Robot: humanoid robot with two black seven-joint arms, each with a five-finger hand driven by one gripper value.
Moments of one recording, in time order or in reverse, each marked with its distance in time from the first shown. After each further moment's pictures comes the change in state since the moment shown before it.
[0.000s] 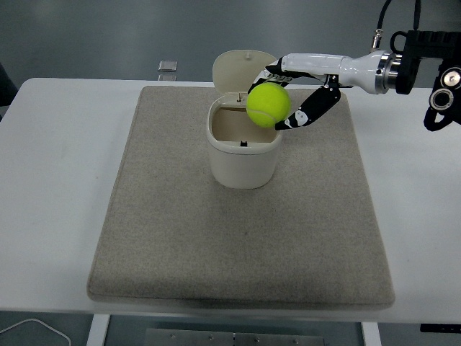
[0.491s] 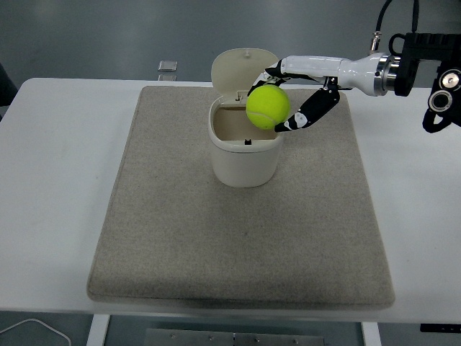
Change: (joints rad) left arm 0.000 0.000 0.000 0.000 0.000 0.000 0.000; right arm -0.005 0.000 0.000 0.005 0.001 0.002 -0.002
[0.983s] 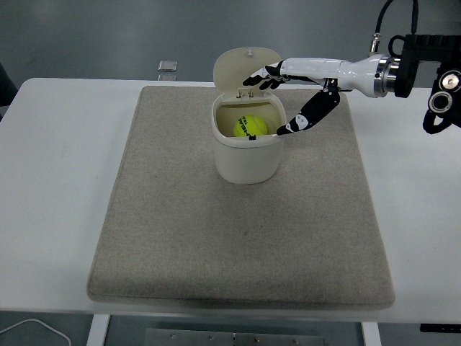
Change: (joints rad) left arm 0.000 0.000 0.000 0.000 0.000 0.000 0.000; right arm -0.002 -0.003 -0.002 0.004 -0.001 0.008 0.000
